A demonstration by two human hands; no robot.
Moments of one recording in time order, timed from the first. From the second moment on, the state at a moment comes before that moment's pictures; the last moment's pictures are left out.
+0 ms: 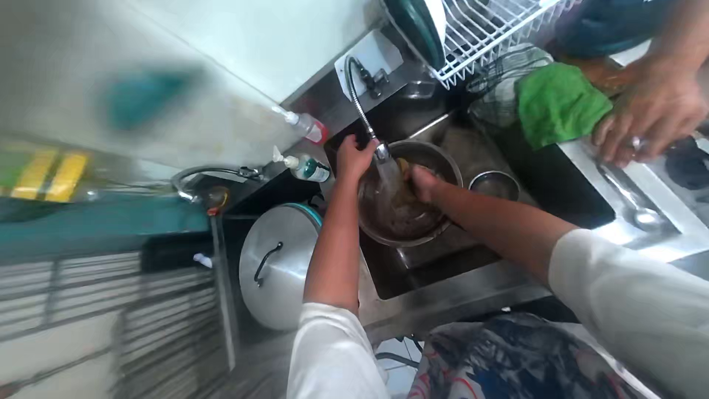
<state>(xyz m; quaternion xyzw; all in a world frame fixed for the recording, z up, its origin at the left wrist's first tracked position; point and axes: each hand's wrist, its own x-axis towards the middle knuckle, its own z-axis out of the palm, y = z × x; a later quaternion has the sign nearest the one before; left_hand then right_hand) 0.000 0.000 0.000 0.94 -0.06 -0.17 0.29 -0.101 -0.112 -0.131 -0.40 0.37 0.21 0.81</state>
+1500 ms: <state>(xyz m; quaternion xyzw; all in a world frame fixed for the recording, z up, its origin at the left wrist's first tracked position) -0.034 -0.025 -0.003 0.94 -0.08 -0.18 0.28 -0.110 -0.108 -0.126 -0.28 0.40 0.24 0.84</state>
